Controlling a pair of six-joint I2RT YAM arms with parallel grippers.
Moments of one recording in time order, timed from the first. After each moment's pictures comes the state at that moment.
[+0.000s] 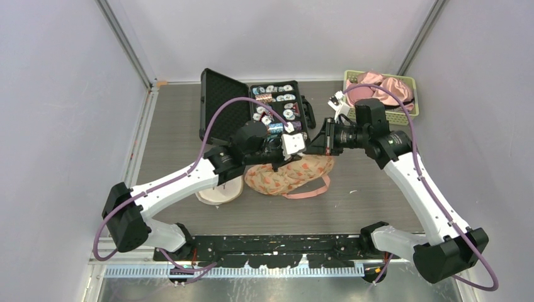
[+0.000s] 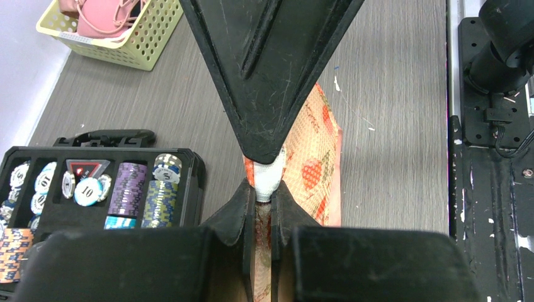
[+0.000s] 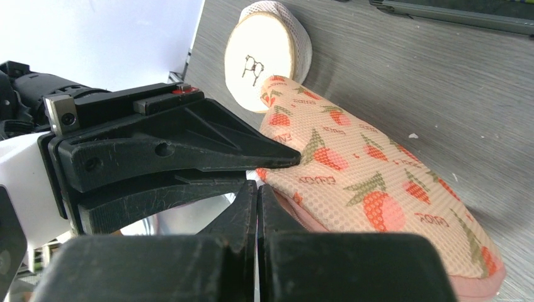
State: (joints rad) left arm -0.92 1.37 1.12 -0.09 0.37 0.36; right arm 0.33 1.12 1.16 -0.67 -0.72 0.49
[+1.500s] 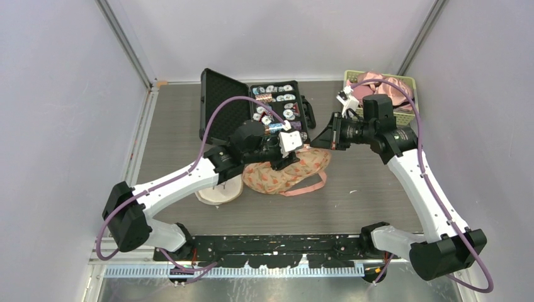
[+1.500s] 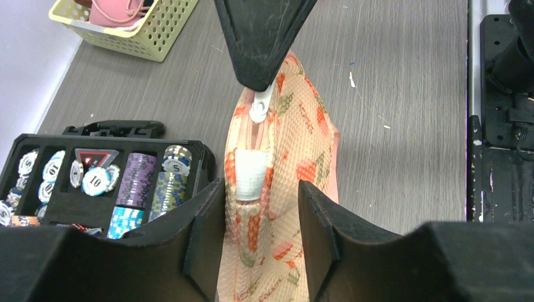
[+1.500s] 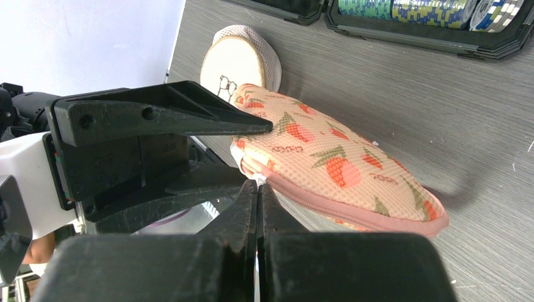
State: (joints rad) left arm -0.89 1.37 1.08 -0.04 0.36 0.36; right arm 0.25 1.14 1.22 -0.74 -0.67 0.41
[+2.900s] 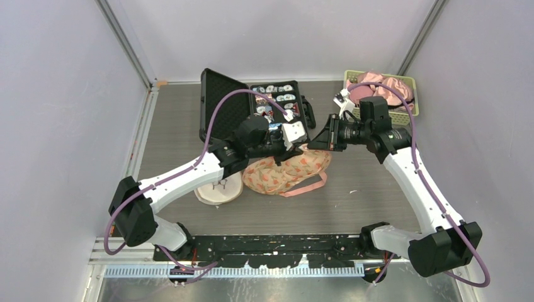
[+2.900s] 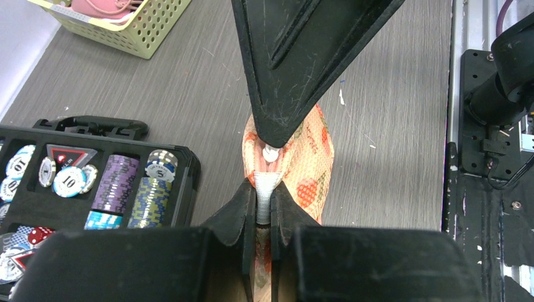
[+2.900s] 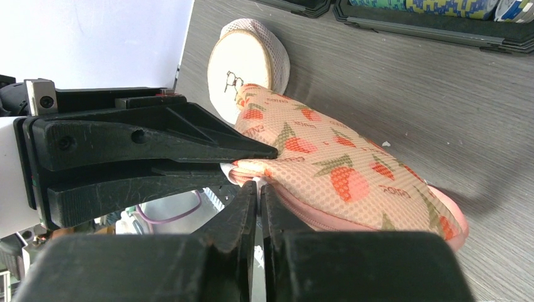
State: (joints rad) left arm -0.88 1.44 1.16 -0.04 0.39 0.25; right arm 0.25 1.17 1.16 -0.66 -0.74 0.44
